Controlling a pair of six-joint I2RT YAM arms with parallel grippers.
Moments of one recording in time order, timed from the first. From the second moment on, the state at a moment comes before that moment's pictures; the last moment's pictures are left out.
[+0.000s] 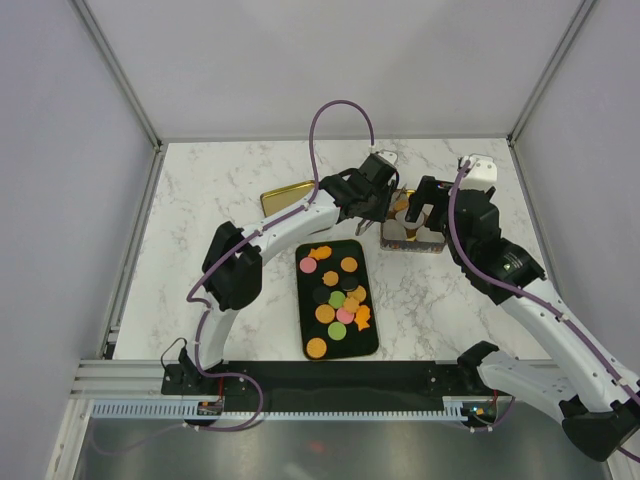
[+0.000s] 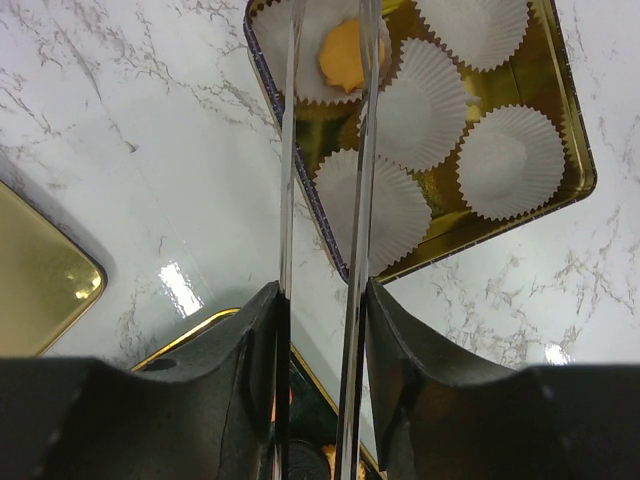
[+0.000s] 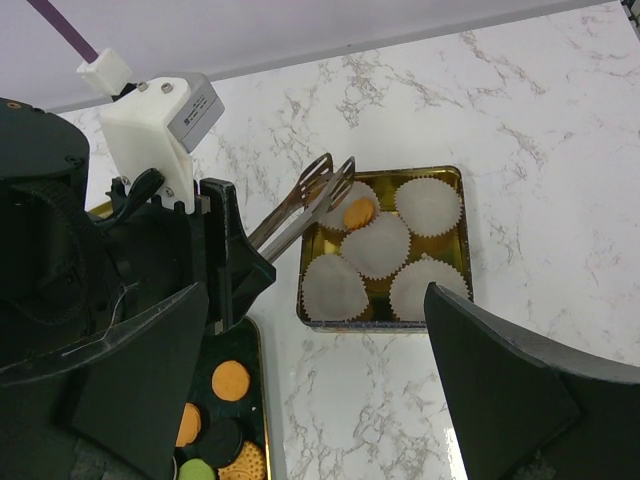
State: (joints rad) left arm -0.86 2.13 1.95 -0.61 -0.17 -0.39; right arm 0.56 0.94 1.05 -0.43 0.51 0.41
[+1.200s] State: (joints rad) left arm -0.86 1.33 1.14 -0.60 -0.14 -0.44; right arm 0.56 1.04 0.99 -0.39 0.43 0.40
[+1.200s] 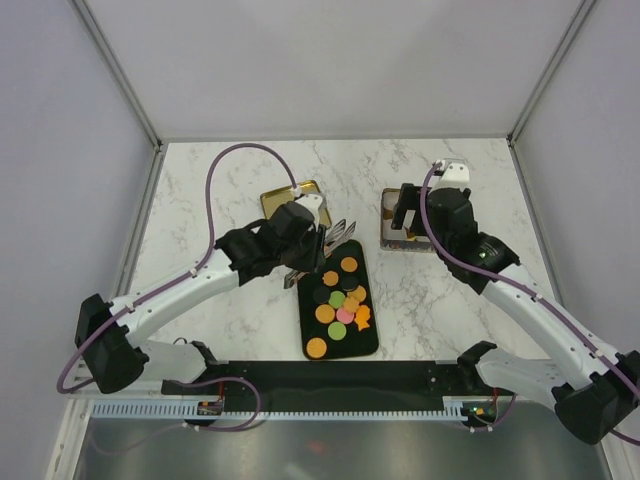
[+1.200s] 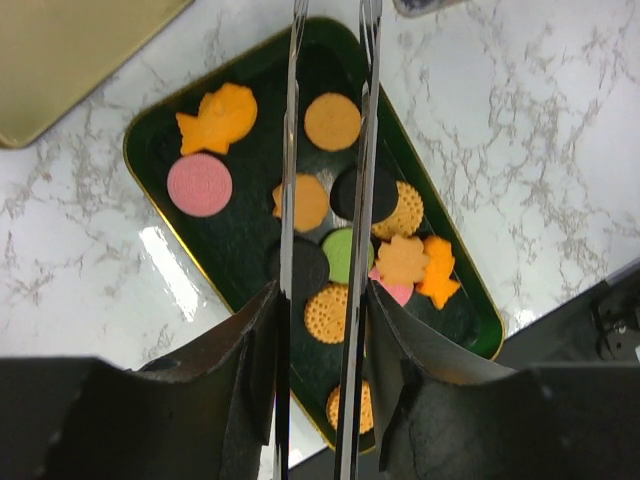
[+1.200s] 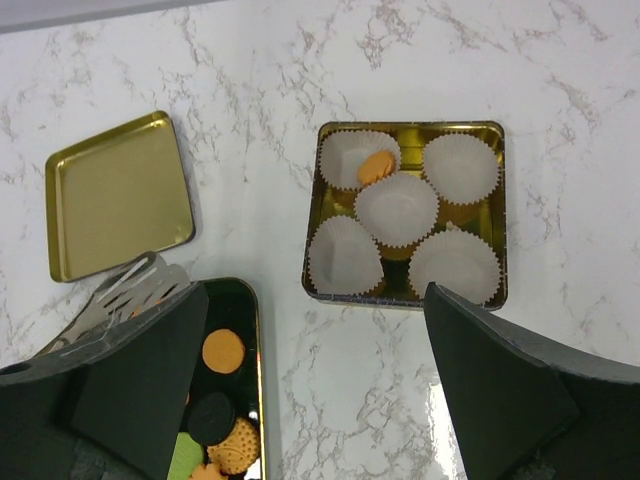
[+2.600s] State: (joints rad) left arm -0.96 1.20 0.92 -0.72 -0.15 -0.51; right arm 0.56 1.10 0.96 -0.33 0.36 0.41
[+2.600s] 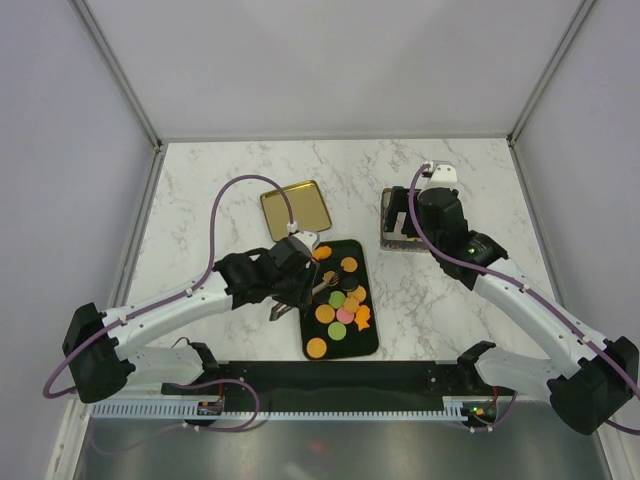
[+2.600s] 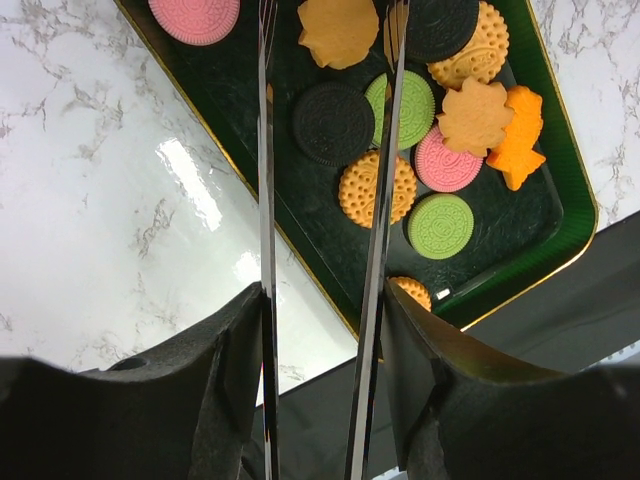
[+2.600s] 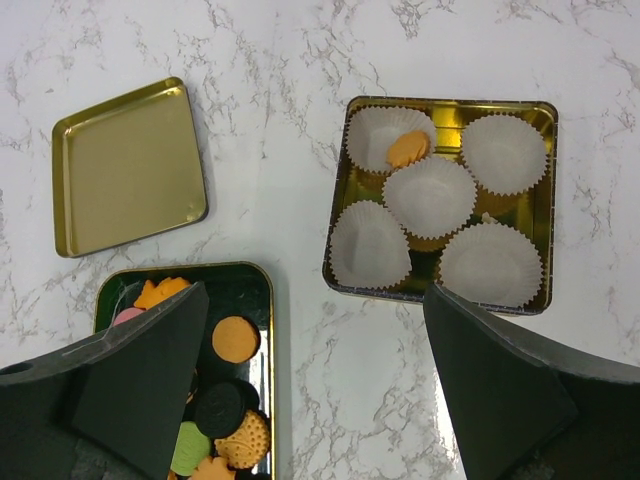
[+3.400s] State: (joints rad) left arm -0.98 1.25 0.92 -0.72 -0.16 -0.51; right arm 0.56 1.10 0.96 -0.32 0.34 0.41
